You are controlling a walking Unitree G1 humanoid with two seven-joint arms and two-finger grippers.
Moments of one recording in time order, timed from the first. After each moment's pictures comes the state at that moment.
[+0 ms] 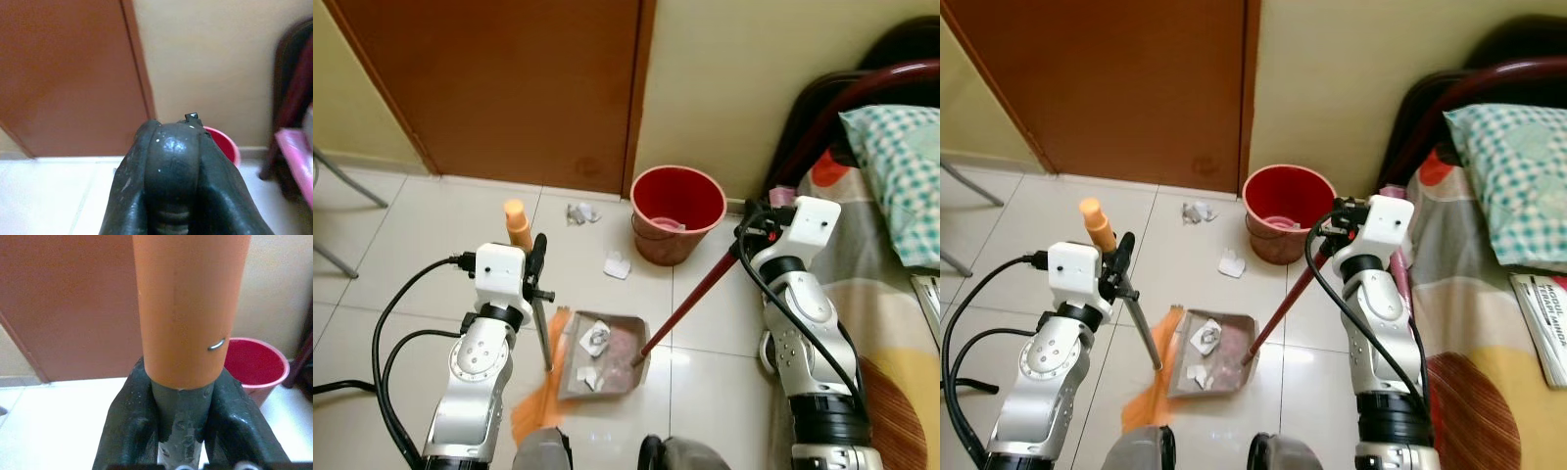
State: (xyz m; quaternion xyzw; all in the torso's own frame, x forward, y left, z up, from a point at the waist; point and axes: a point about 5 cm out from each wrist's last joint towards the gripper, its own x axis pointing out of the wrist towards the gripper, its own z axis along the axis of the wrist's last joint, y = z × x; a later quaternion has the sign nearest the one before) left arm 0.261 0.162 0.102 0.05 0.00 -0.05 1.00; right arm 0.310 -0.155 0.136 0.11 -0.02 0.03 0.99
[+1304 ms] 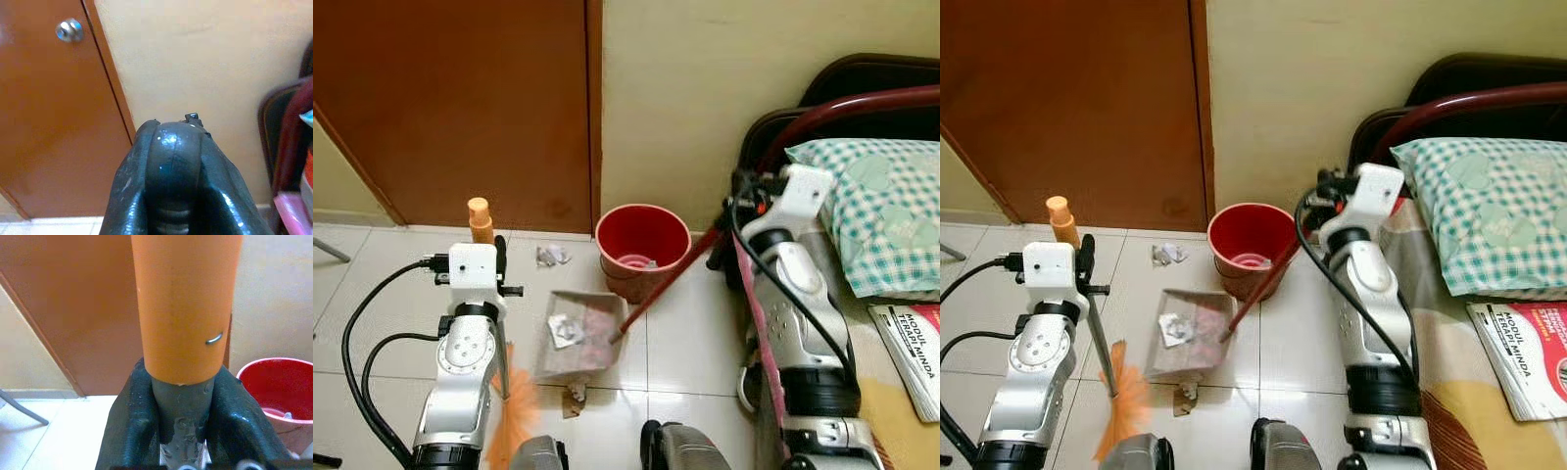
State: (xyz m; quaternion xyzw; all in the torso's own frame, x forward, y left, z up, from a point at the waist) left arm 0.272 0.187 0.096 0.09 0.02 0.06 0.99; right arm 0.333 -0.149 0.179 0.14 -0.07 0.05 0.99
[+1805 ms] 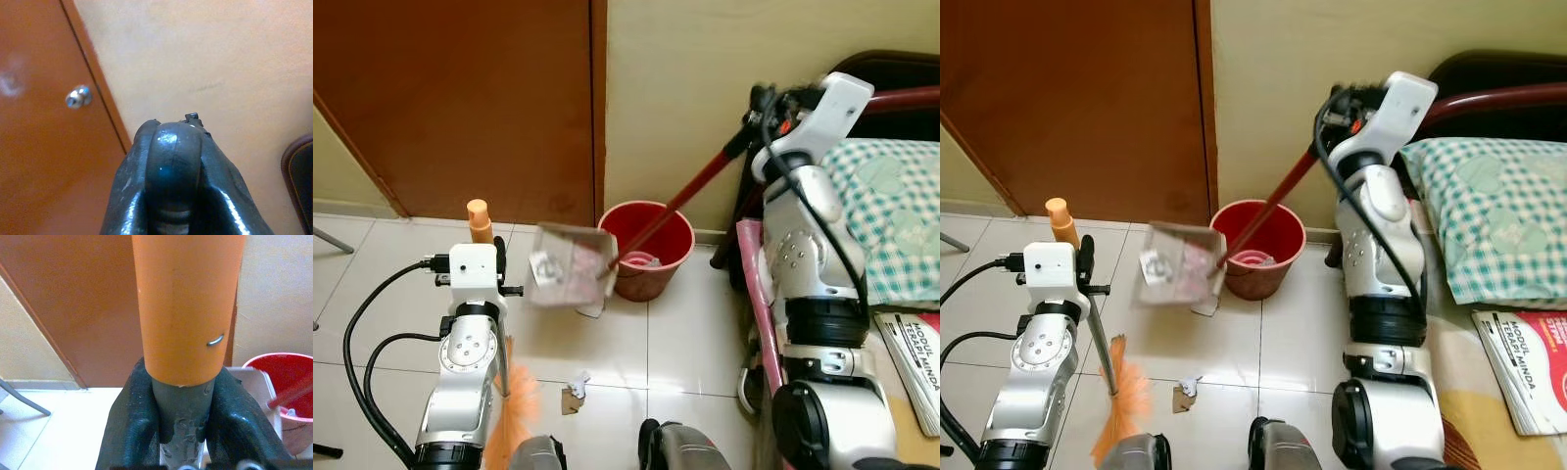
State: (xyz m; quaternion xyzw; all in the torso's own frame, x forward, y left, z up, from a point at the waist) left arm 0.273 0.184 0.096 0.08 0.02 0.07 0.99; right arm 0.367 -0.156 0.259 0.18 -0.16 0.04 0.97
